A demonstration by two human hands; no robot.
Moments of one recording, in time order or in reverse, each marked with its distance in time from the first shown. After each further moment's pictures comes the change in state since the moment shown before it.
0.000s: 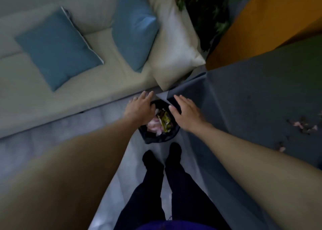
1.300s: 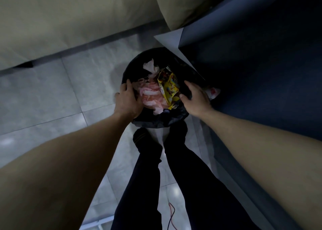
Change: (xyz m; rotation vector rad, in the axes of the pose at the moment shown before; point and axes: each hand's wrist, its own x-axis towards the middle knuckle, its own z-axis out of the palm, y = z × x) left_hand 0.154 -0.111 0.328 -0.317 -0.086 -0.353; right_hand 0.173 0.182 0.277 0.243 -0.162 0.254
